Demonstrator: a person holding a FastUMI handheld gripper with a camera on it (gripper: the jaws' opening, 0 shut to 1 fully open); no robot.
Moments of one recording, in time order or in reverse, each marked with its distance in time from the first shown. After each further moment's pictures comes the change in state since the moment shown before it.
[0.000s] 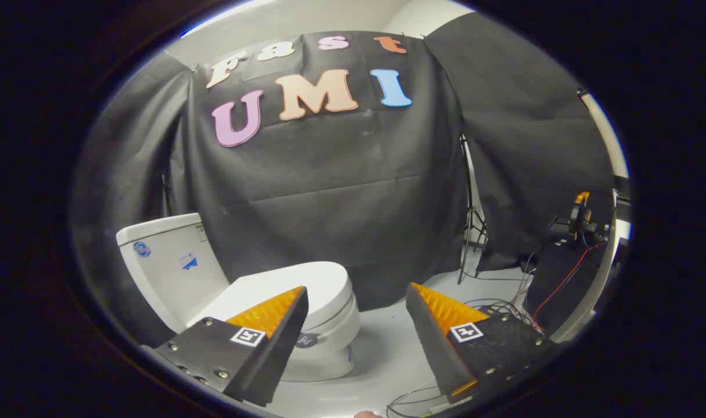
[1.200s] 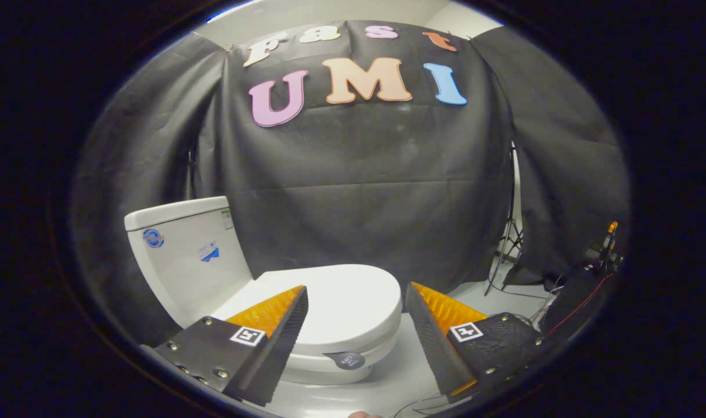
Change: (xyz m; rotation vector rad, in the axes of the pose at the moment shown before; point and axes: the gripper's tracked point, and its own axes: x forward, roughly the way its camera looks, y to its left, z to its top) arm 0.064 0.112 0.002 -0.115 0.051 0.138
